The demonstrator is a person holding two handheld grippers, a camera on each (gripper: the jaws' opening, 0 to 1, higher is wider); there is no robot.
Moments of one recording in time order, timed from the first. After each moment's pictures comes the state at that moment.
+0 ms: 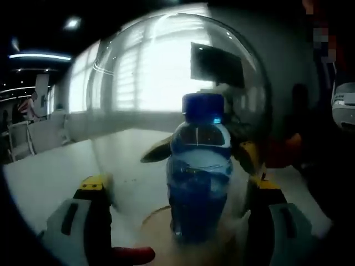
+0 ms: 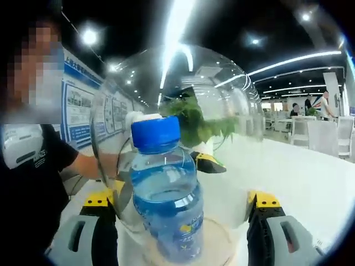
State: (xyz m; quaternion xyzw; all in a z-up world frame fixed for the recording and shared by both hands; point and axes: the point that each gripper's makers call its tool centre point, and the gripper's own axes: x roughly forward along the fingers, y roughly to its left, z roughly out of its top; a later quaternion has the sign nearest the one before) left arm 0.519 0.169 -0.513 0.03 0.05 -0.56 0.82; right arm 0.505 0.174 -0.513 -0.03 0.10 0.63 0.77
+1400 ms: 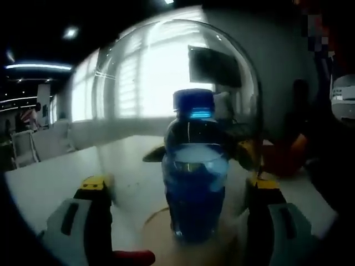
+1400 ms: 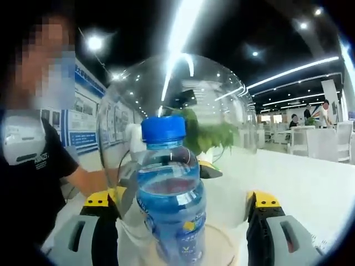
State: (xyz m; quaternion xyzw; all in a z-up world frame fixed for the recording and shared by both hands) left arm 0.512 0.172 -0.515 0.04 0.02 -0.55 0.83; right arm 0.503 0.172 -0.508 0.00 0.05 0.63 0.78
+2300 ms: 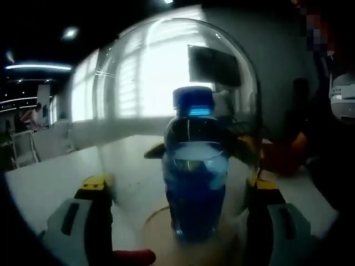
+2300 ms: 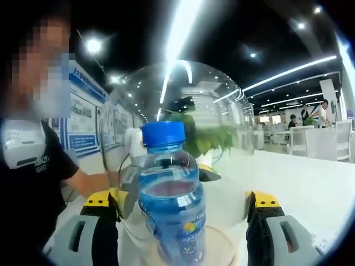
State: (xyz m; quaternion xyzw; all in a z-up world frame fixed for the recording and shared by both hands) left arm 0.513 0.173 -0.517 0.04 0.02 -0.55 0.83; right arm 0.502 0.169 -0.504 0.01 0.05 0.62 0.78
